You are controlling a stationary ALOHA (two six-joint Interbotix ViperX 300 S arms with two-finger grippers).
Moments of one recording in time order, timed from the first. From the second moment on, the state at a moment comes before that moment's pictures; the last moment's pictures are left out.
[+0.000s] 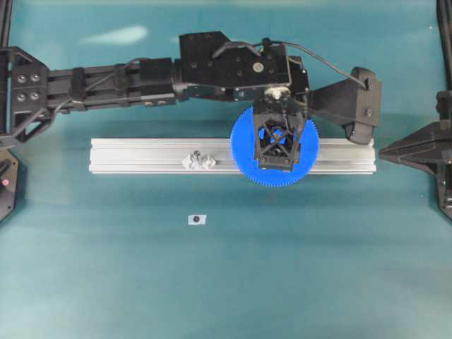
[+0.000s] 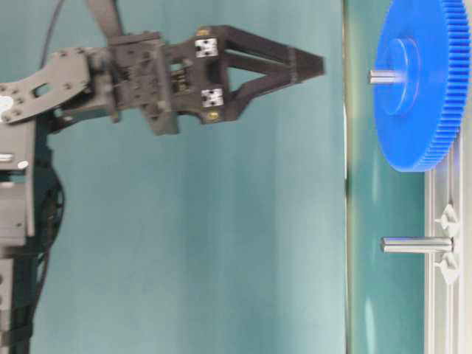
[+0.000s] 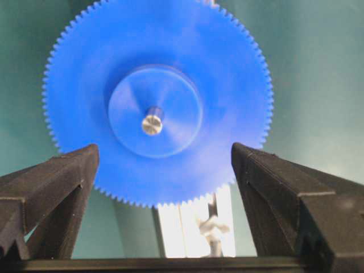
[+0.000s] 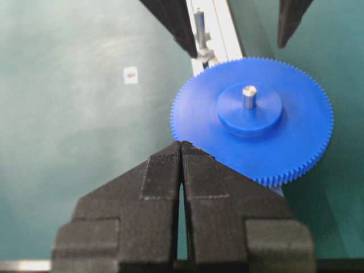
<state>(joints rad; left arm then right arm) 0.10 0.57 -0.64 0.03 1.36 0.23 -0.04 -1.15 1.29 0.02 0.19 0.15</state>
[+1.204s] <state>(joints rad) 0.09 0.39 -0.42 0.03 1.13 0.16 -0.04 -1.16 1.29 0.02 0.19 0.15</state>
